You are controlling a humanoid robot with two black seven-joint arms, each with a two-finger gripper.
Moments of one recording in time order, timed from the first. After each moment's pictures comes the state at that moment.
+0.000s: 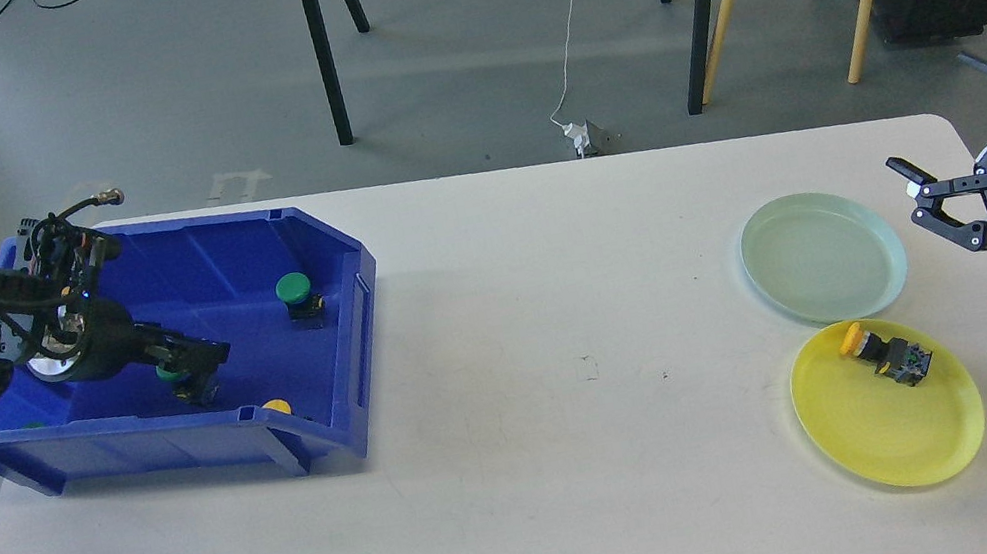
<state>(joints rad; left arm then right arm) -1.02 0.57 -0.05 -0.64 1.81 -0.49 -0.49 0.15 -0.92 1.00 1.43 0.11 0.34 0.14</state>
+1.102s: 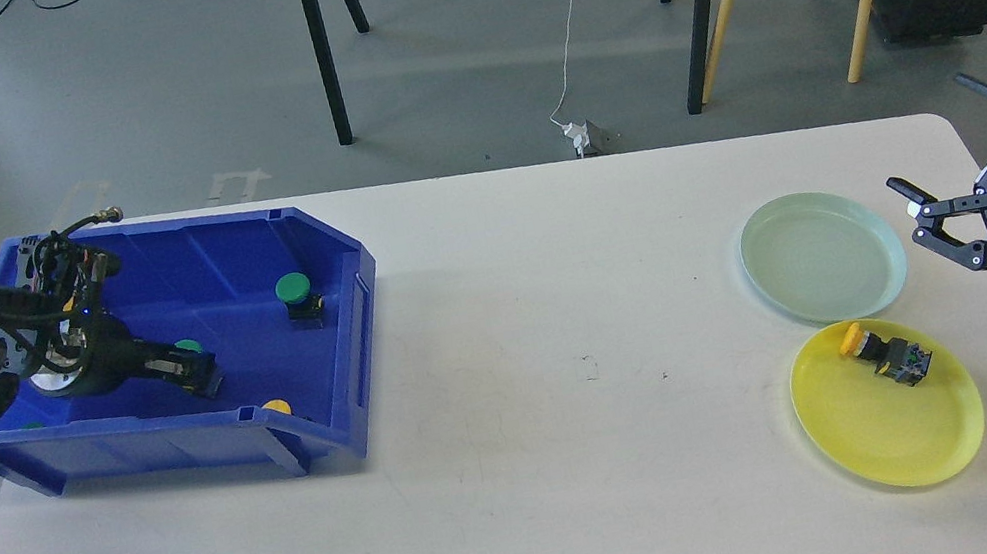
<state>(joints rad) -1.01 0.55 -0.06 -0.60 1.80 -0.49 -0.49 0.12 -0.92 1.00 1.44 0.12 0.34 0.14</state>
